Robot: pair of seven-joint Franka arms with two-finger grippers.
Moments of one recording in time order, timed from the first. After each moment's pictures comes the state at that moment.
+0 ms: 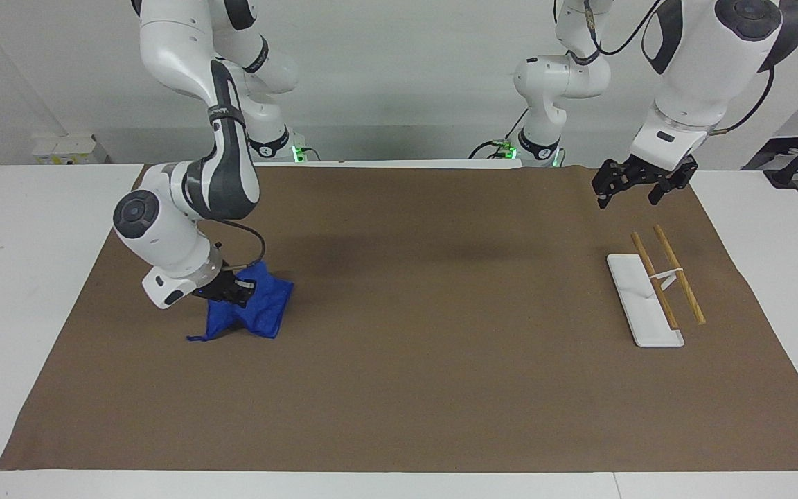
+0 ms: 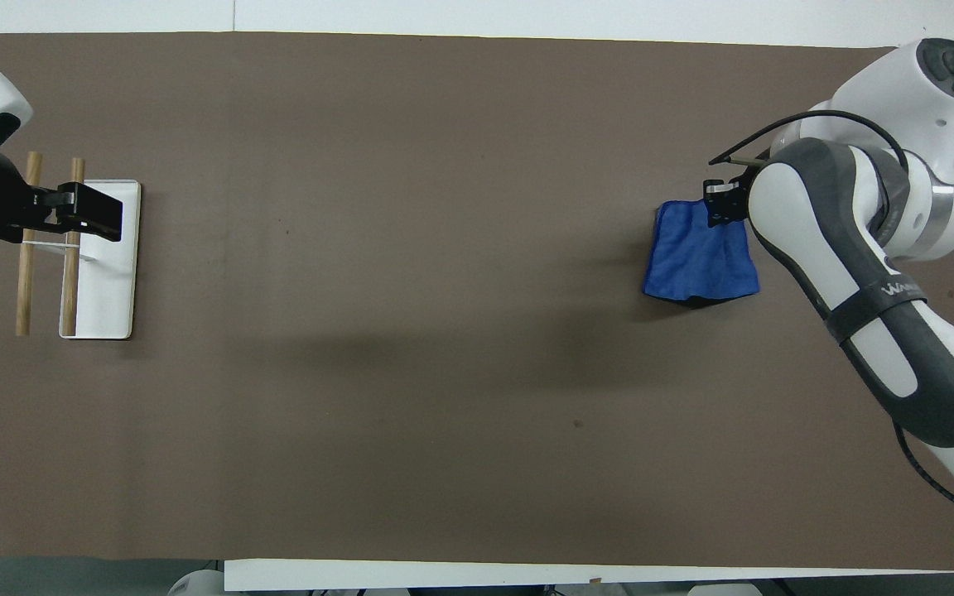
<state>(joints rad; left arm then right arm) -0.12 -0.03 -0.11 -1.65 0.05 1.59 -0.16 0.03 0.33 0.04 -1.69 0.20 1.89 0.16</state>
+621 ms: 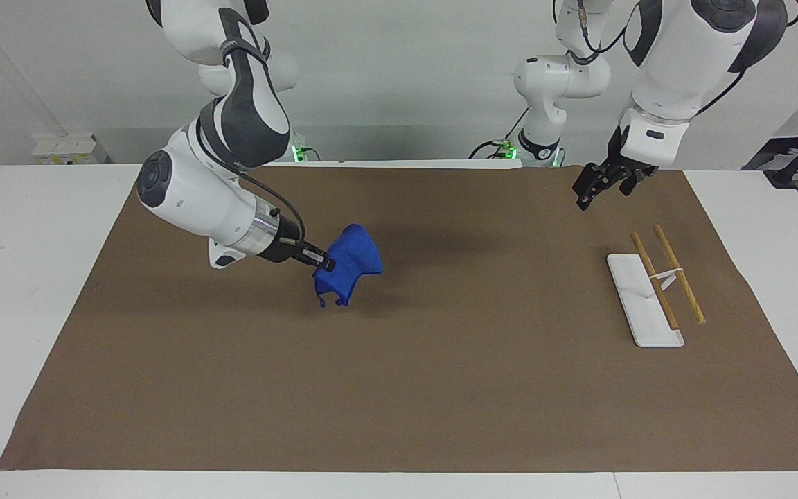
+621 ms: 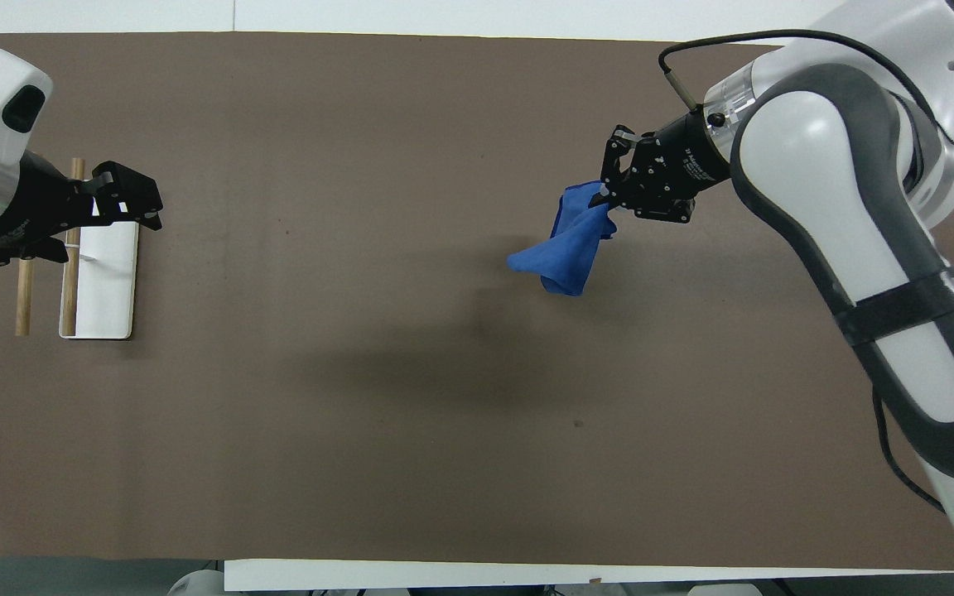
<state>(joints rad) -0.12 -0.04 -0.16 -1.65 0.00 1.61 -0.58 0.13 0.32 0.05 -1.56 0.67 1.76 0.68</state>
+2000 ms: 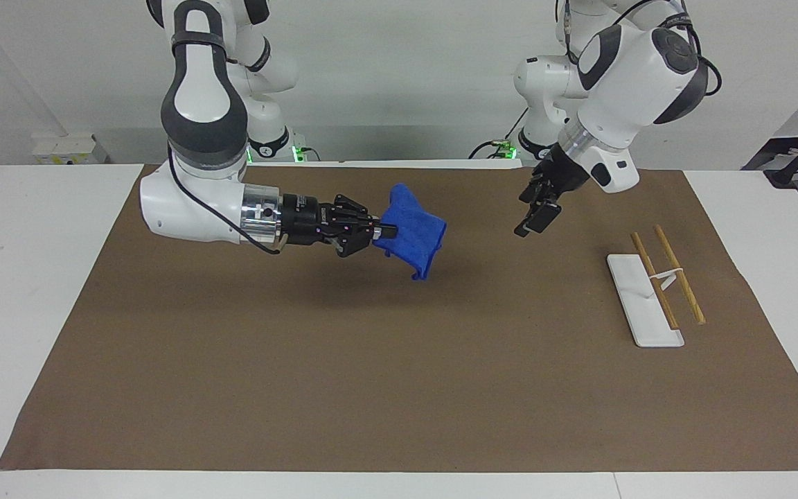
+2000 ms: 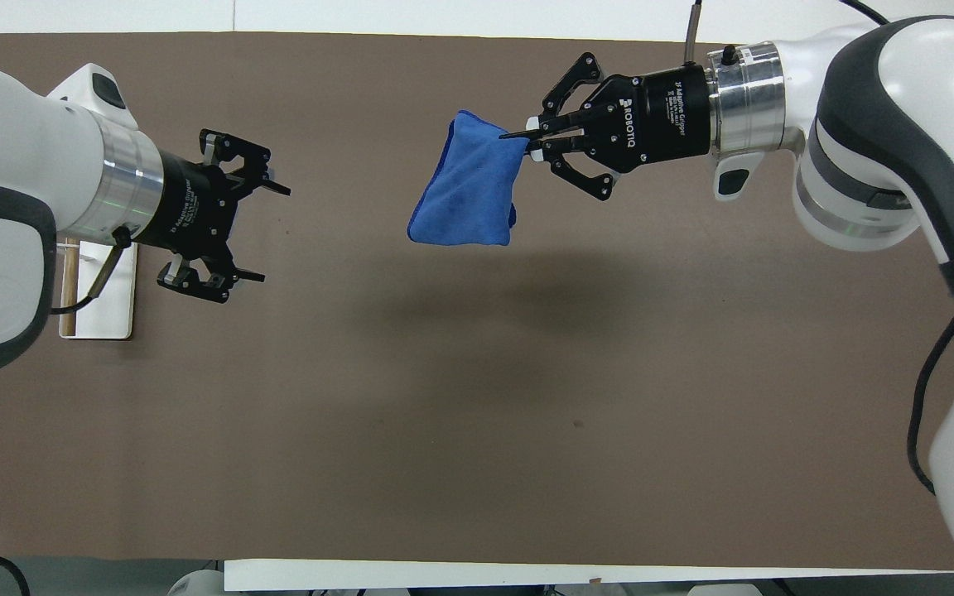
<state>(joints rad) -0.13 0.00 -0.30 -1.76 -0.34 1.91 -1.54 0.14 0.32 0.04 -1.59 1.36 1.78 1.05</state>
